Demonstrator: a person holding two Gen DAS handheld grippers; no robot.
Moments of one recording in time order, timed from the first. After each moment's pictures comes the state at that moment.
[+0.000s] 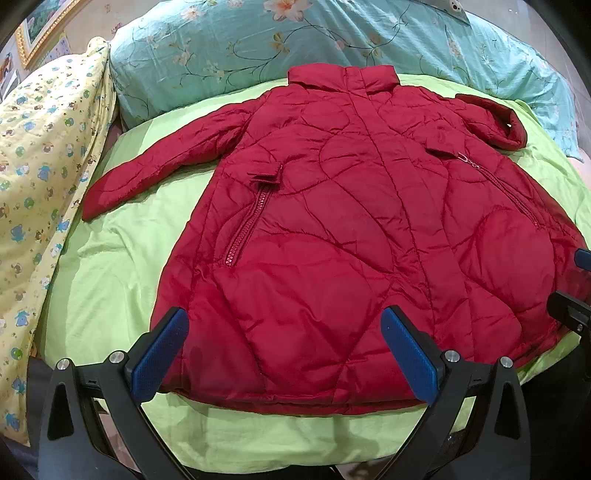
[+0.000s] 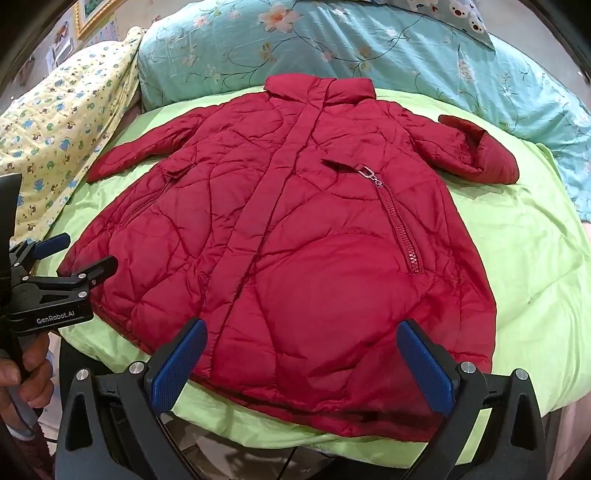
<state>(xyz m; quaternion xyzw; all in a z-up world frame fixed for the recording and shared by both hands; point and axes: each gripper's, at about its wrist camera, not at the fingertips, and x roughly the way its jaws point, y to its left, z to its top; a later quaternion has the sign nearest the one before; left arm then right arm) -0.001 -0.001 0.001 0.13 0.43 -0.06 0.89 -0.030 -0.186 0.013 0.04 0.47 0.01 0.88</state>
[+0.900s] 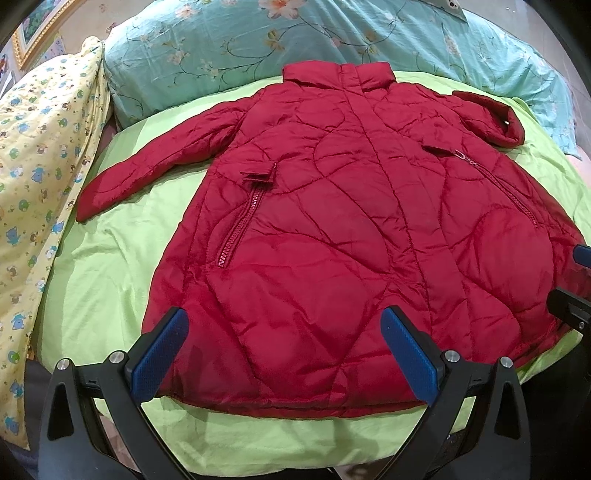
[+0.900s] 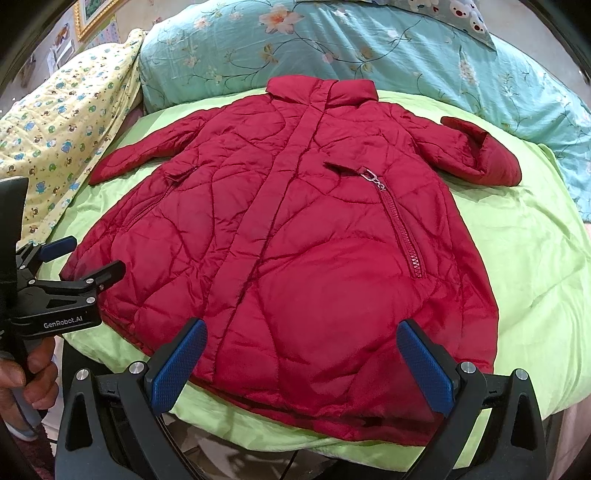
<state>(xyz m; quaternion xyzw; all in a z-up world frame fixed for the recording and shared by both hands) 0.004 -0.005 -0.004 0.12 0.44 -0.07 0.89 -0.027 -0.186 0.014 0.04 0.46 0.02 0.89</state>
